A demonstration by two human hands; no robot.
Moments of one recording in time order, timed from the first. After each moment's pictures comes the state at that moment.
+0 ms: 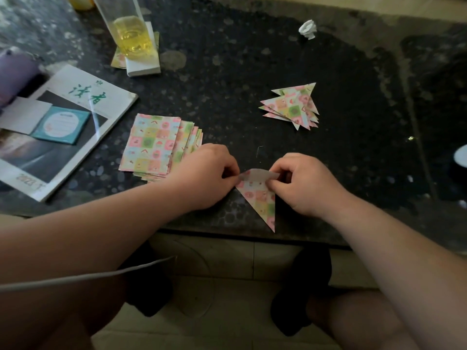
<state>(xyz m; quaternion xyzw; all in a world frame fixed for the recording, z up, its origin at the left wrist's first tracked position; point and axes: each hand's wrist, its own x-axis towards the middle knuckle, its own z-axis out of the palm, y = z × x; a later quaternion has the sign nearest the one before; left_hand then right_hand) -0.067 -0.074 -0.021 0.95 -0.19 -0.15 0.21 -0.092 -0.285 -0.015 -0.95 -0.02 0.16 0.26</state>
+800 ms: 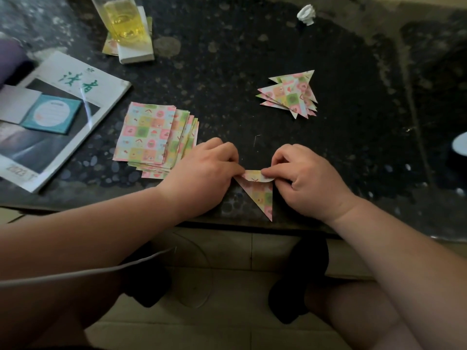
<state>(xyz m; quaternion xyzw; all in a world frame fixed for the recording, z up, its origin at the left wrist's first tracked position) -0.086 -0.067 -0.055 0.90 -0.38 0.06 0.19 -0.106 -0.311 -0.044 -0.95 -0.25 -0.01 0.20</state>
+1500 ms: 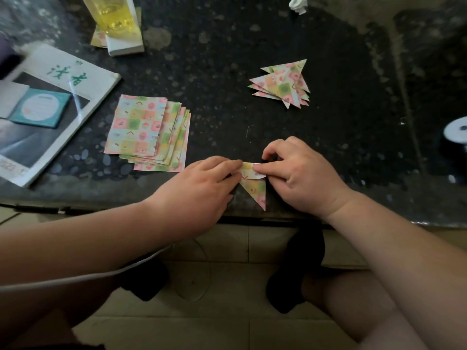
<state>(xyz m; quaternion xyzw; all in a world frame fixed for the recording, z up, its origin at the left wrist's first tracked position) -0.125 -0.065 -0.056 0.90 -0.42 0.00 0.08 -0.115 -0.319 -0.054 -0.94 -0.28 -0.02 0.19</state>
